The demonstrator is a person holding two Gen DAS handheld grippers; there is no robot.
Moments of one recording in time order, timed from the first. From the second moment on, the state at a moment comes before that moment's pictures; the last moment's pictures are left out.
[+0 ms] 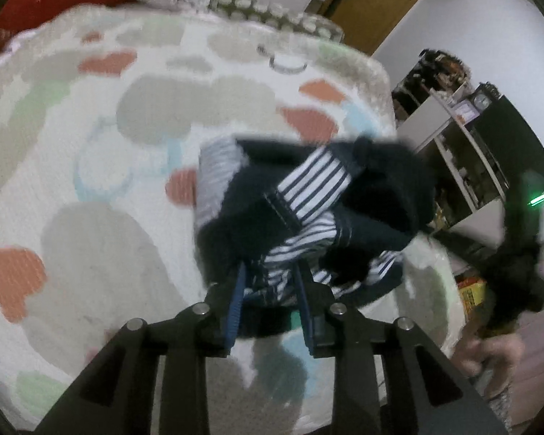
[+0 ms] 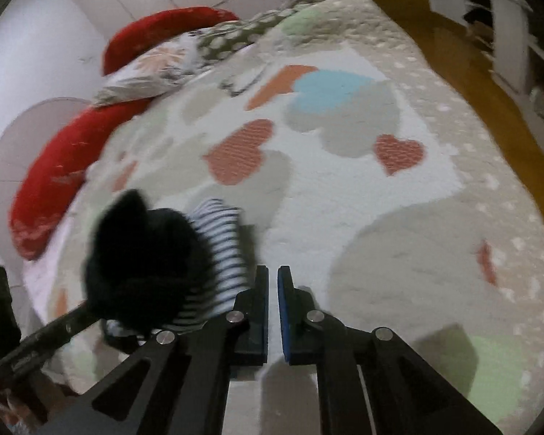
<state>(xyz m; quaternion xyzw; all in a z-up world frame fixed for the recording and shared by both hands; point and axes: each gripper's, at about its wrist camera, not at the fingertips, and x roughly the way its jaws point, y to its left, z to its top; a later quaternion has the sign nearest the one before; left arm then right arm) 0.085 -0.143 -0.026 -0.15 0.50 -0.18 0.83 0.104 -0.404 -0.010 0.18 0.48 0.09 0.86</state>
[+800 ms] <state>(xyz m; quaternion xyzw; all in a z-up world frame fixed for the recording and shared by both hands) 0.073 -0.054 -0.033 -0.30 0.47 -0.20 0.81 0.112 -0.245 0.019 -0.16 0.51 0.23 0.81</state>
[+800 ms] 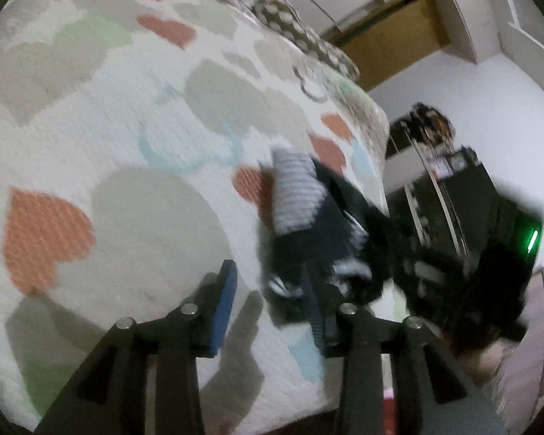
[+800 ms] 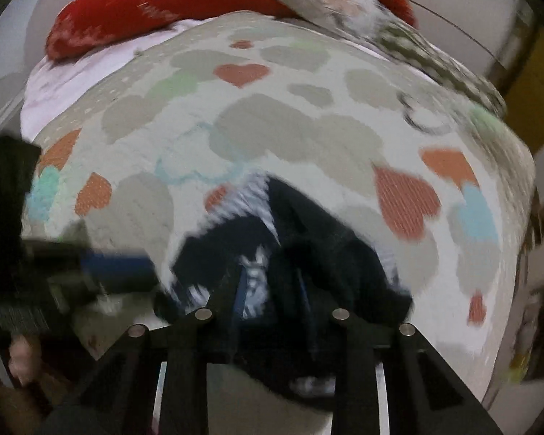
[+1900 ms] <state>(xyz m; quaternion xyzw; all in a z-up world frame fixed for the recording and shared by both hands) 0.070 -0.163 0.013 -0.02 0.41 -0.31 0.86 0.065 -0.326 0.037 -0.02 0.46 0.20 0.86</state>
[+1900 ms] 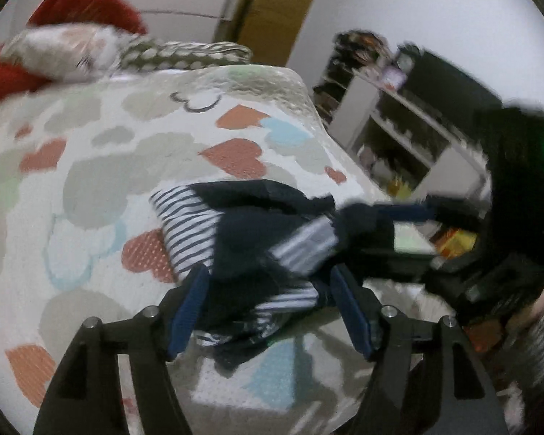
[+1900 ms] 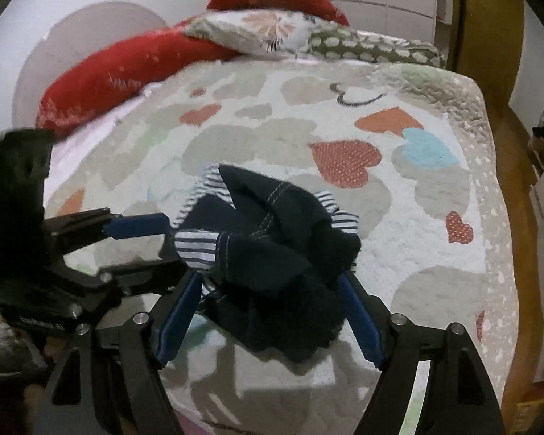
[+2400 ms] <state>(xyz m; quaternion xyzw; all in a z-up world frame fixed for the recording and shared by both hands) 0.112 -0.141 0.057 -0.05 0.40 -0.23 0.89 0.107 -0.306 0.070 -0.05 0.40 0.17 0.90</state>
